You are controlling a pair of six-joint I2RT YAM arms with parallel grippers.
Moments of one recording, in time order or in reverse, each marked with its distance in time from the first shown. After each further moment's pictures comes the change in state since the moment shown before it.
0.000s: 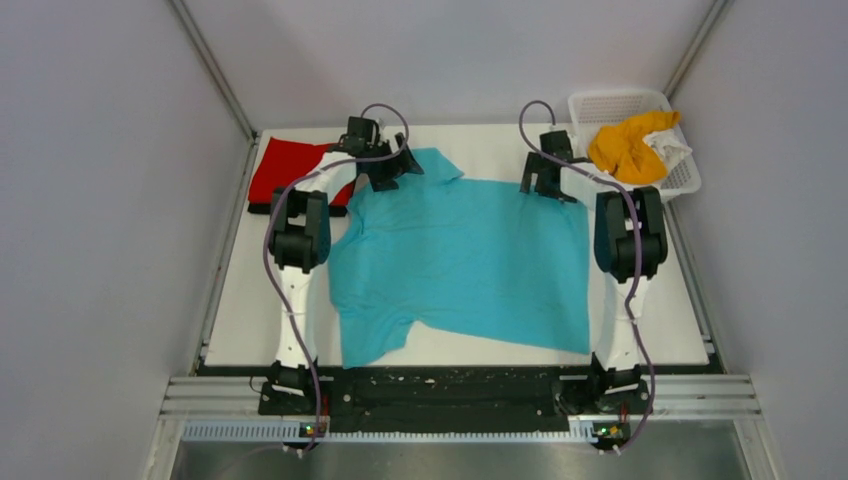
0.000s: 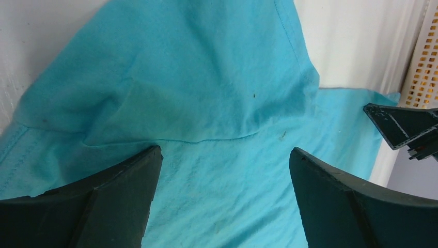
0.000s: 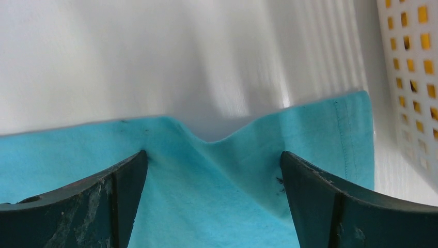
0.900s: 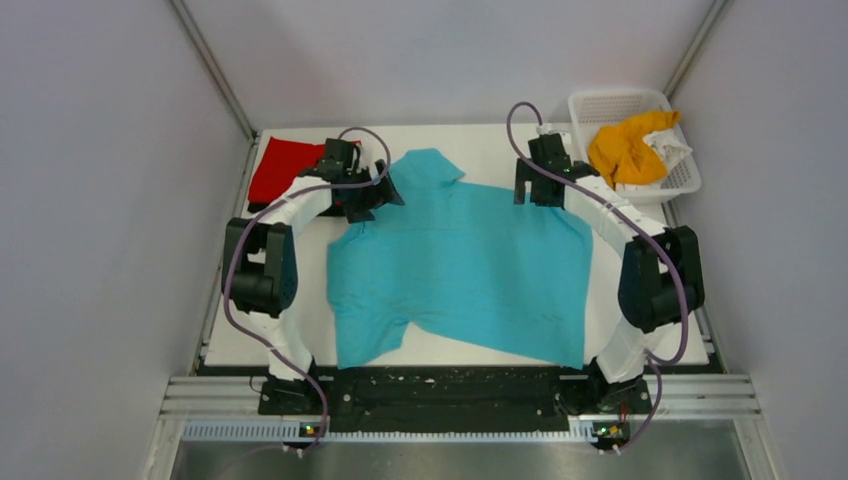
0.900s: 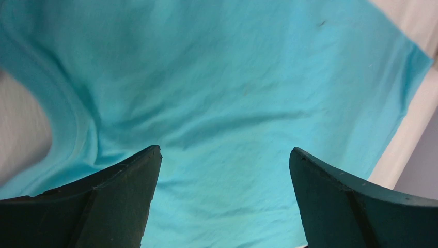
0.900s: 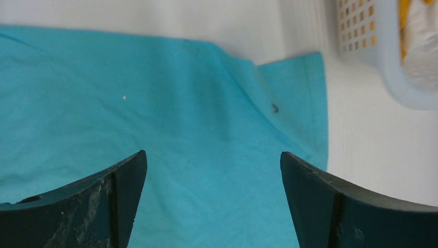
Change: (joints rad) left arm 0.011 -0.518 -0.589 -0.073 -0.120 0.005; right arm 0.149 -0.386 -0.149 -0.185 0.140 -0.070
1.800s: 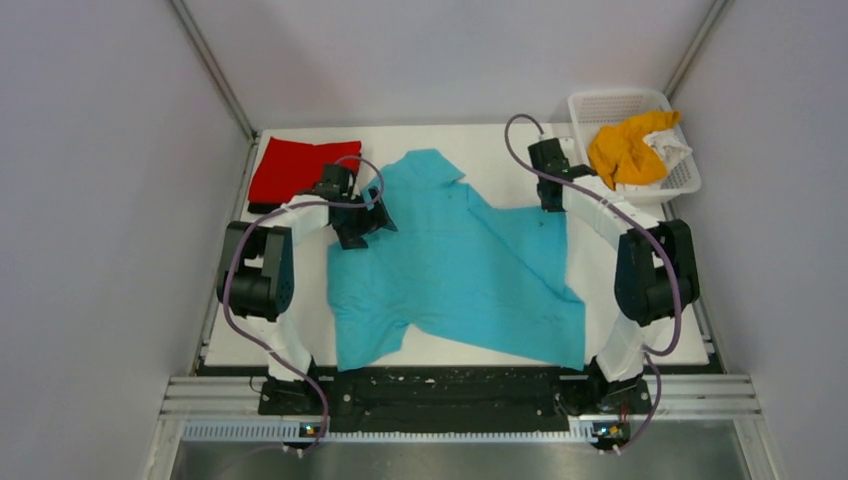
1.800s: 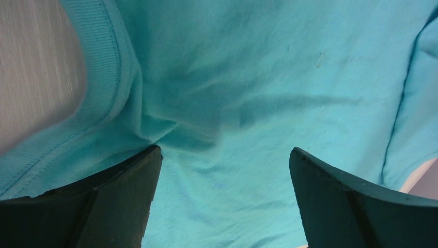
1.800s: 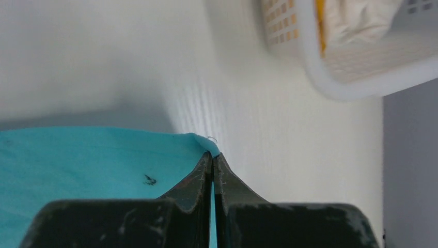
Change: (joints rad) left arm 0.025 -0.026 -0.177 0.058 -0.014 -0.018; right arm 0.013 0.038 -0.051 -0.065 0.109 -0.051
